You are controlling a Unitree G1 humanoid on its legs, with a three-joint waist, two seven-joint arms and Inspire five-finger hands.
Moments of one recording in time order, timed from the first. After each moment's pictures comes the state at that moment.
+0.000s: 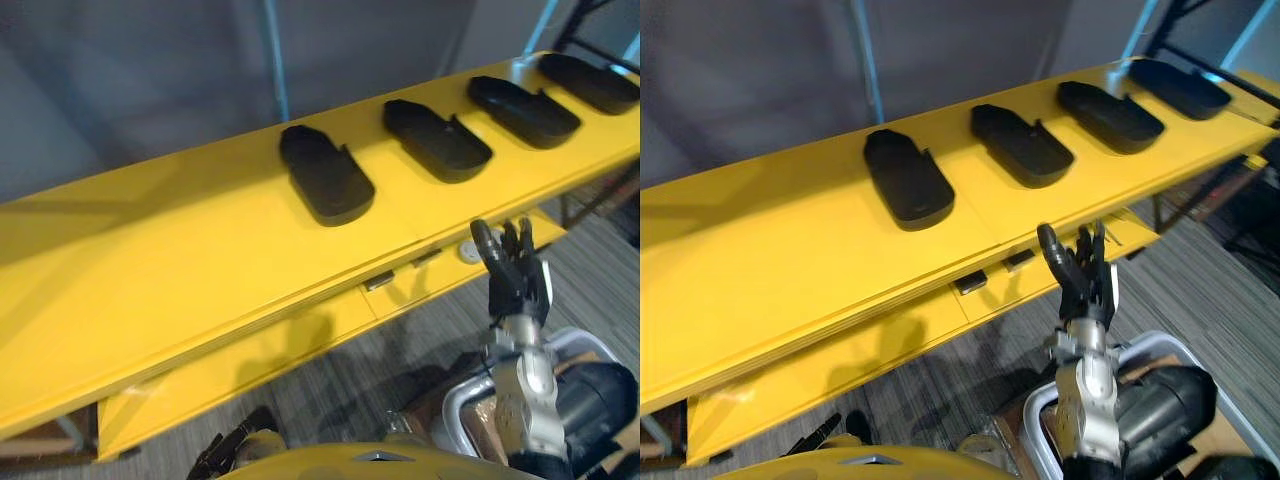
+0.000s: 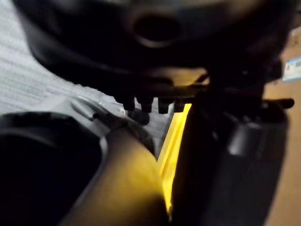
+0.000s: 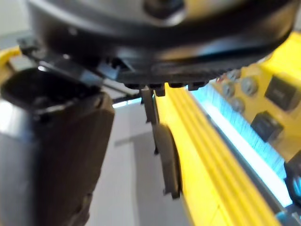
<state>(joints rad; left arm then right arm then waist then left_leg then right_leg) 0.28 0.07 0.21 1.01 -0.58 -0.03 -0.12 0.26 -0.10 -0.21 0.01 0.46 -0.23 -0.01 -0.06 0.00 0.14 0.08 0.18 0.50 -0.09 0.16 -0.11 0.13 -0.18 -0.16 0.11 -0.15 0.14</state>
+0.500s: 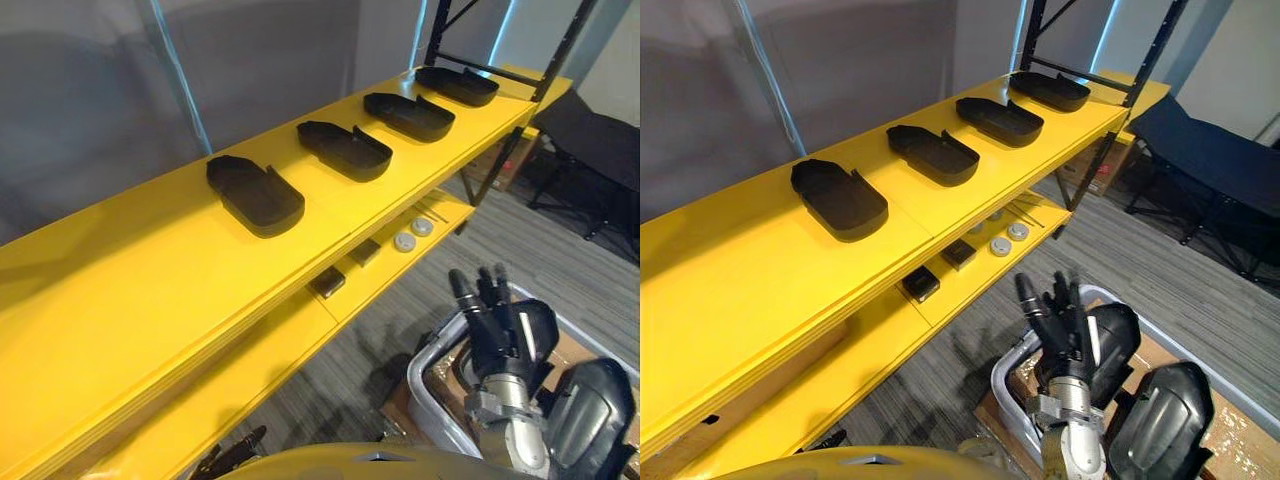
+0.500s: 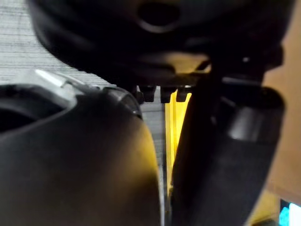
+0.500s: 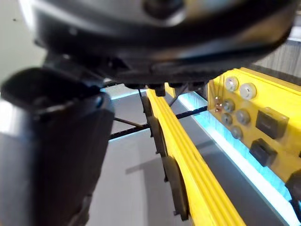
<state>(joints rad) 0.29 0.09 0.16 0.99 -0.50 0.00 -0.06 0.50 -0.05 -0.01 -0.10 0.36 -0.31 0.04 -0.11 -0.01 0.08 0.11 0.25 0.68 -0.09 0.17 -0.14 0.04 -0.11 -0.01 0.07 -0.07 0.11</state>
